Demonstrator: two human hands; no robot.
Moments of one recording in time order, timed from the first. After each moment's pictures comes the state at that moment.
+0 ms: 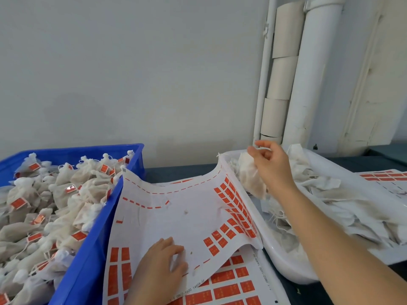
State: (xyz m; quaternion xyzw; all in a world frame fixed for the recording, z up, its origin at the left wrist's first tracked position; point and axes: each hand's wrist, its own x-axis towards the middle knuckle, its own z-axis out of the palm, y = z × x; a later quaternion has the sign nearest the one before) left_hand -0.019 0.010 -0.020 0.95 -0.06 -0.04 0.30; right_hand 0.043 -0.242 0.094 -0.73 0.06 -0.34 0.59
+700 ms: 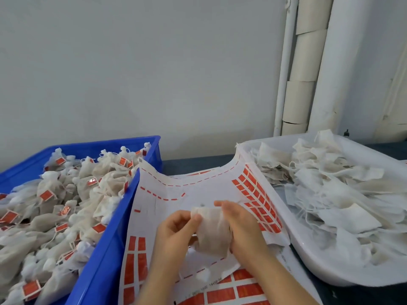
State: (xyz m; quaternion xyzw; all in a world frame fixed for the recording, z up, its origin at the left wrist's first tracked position) left_hand -0.001 -0.001 0.008 0.70 -0.03 0.03 0.71; right_hand -0.009 -0.134 0.002 -0.66 0.01 -0.09 0.74
